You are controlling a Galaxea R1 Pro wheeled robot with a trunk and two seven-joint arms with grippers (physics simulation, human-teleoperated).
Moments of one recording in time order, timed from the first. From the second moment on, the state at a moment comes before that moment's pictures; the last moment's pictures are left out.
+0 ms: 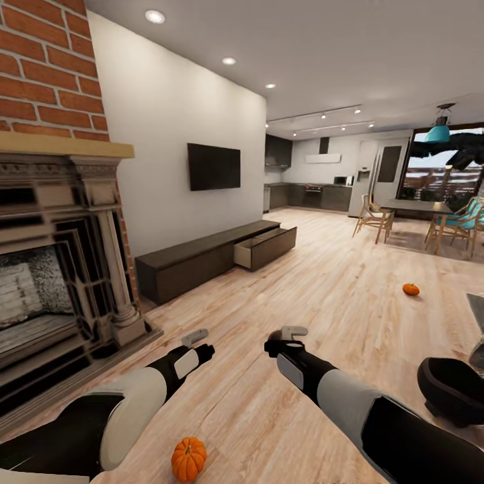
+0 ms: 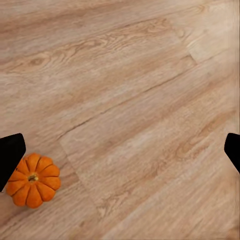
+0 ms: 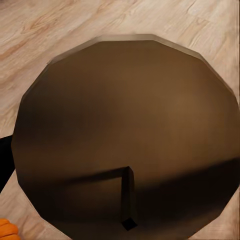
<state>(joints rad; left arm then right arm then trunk) -0.98 -0.17 0.05 -0.02 0.43 0.12 0.23 -0.95 0.13 0.96 -0.20 -1.00 0.11 -0.35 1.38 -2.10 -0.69</state>
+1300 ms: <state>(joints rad) -0.97 -0.17 0.05 -0.02 0.43 0.11 0.23 -0.95 0.13 0.96 -0.20 -1.01 0.11 -0.35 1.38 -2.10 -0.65</state>
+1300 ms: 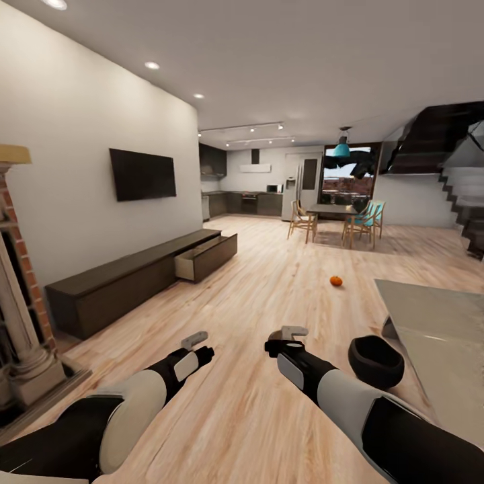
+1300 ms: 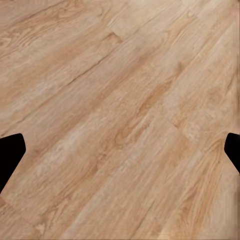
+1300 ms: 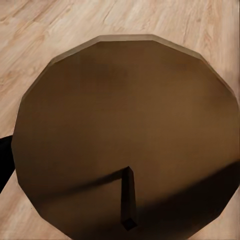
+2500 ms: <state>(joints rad) -0.96 -0.17 0.05 -0.02 0.43 0.12 0.23 -0.95 0.13 0.96 -0.20 -1.01 0.11 -0.34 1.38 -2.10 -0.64</state>
